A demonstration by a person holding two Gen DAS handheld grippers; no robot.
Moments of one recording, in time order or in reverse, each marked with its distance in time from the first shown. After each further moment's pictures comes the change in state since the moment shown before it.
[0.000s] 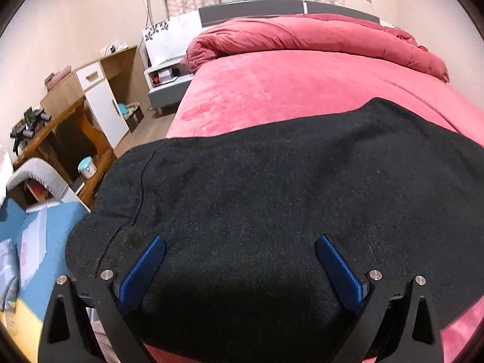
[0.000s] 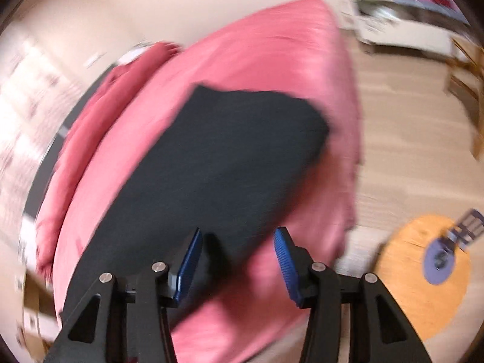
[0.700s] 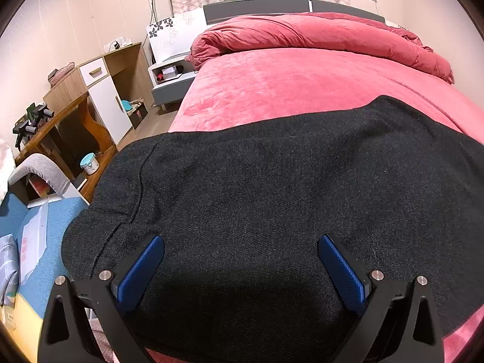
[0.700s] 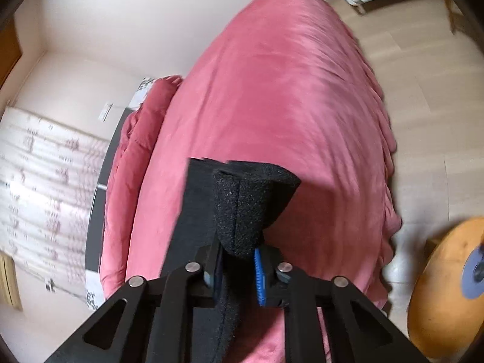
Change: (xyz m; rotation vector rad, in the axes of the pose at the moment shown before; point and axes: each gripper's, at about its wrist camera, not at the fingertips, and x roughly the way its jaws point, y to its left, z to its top) left arm 0.005 -0.003 -0.004 -0.004 0.003 0.021; right arm 0.003 0.005 0.098 0.171 0.011 0.285
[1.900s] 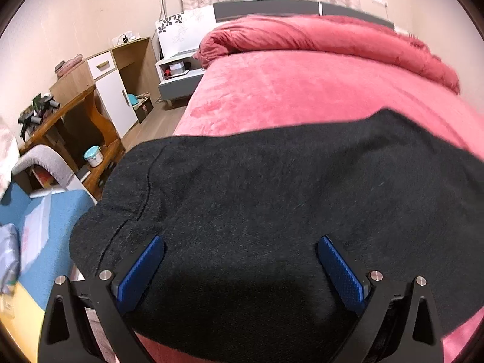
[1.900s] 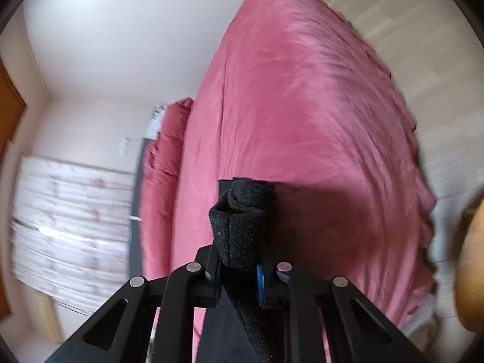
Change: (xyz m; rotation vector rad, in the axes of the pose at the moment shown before) left arm -0.009 -0.001 0.008 -0.067 0.001 -0.007; right arm 0.013 0.024 0.013 0.138 -0.055 0.093
